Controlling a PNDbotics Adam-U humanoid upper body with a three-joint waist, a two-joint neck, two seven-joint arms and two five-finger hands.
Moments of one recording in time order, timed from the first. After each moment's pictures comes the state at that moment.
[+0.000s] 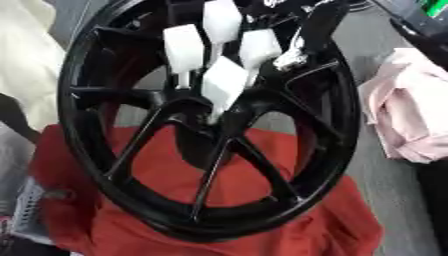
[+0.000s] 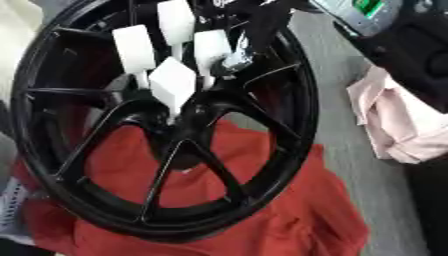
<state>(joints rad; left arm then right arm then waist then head) -0.55 0.75 0.03 -1.78 0.45 0.05 0.52 -1.14 -0.78 0.63 -1.46 0.11 -0.02 0.91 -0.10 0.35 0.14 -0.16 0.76</state>
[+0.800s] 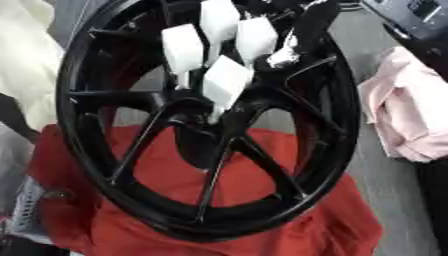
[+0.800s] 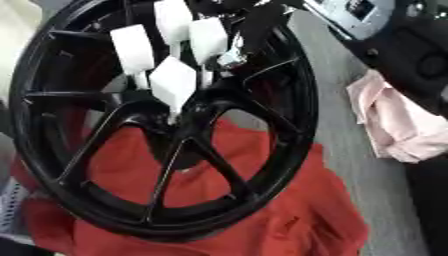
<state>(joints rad) -0.55 0.74 0.03 -1.78 0.46 0.05 0.52 -1.13 -0.78 0.62 -1.47 0.03 0.06 0.78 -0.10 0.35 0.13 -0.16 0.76</state>
